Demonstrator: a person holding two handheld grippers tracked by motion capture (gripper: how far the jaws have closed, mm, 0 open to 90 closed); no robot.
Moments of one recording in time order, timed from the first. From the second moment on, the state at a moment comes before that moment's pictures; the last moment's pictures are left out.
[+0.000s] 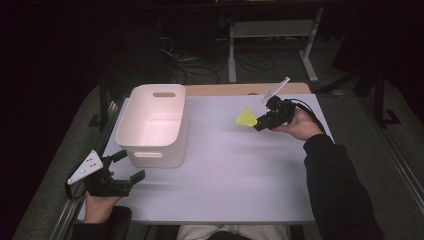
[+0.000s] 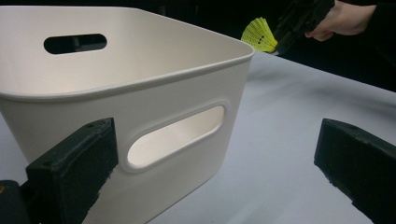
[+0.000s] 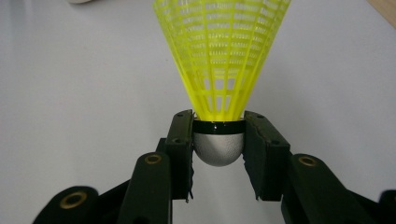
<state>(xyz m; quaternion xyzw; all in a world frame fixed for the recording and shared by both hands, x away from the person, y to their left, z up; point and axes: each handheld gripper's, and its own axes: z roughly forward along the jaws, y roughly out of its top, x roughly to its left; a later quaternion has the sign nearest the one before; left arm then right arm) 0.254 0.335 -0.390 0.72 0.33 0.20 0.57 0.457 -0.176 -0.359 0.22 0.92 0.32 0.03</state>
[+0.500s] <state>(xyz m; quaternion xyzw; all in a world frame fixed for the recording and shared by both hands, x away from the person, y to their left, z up) 0.253 0.335 -0.390 0.72 0.33 0.21 0.57 0.445 -0.177 -0.342 0.23 0.91 0.34 0.03</state>
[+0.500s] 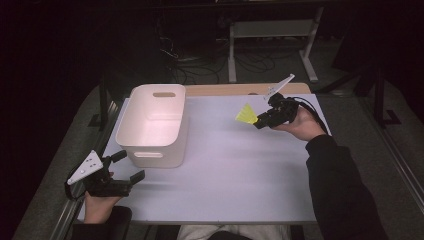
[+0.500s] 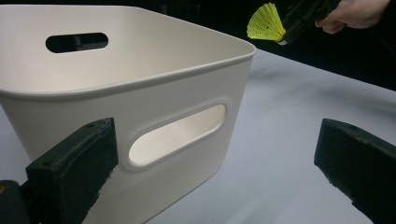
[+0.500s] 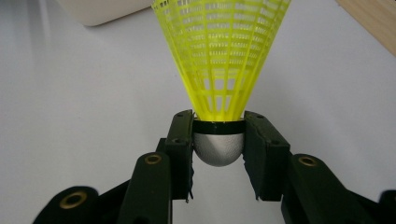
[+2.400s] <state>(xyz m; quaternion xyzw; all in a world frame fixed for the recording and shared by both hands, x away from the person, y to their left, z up) 0.253 0.334 -0.391 0.72 0.33 0.20 0.57 0.423 -0.102 -0.281 0.16 0.92 0.37 0.02</state>
